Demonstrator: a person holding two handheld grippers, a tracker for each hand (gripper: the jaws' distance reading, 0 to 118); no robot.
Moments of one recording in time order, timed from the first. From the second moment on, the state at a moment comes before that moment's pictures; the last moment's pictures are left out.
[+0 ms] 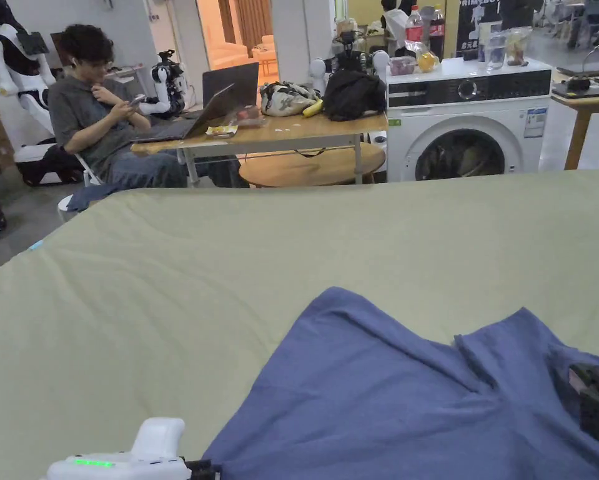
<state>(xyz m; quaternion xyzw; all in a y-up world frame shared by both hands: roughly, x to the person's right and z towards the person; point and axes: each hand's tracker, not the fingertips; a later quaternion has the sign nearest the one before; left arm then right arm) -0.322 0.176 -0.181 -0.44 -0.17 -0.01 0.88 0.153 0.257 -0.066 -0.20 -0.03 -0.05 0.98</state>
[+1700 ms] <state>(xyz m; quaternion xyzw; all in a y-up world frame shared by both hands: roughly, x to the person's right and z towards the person) -0.256 0.564 -0.323 -0.04 -0.19 0.01 0.98 0.284 0.623 -0.196 -0.07 -0.15 0.00 0.99</state>
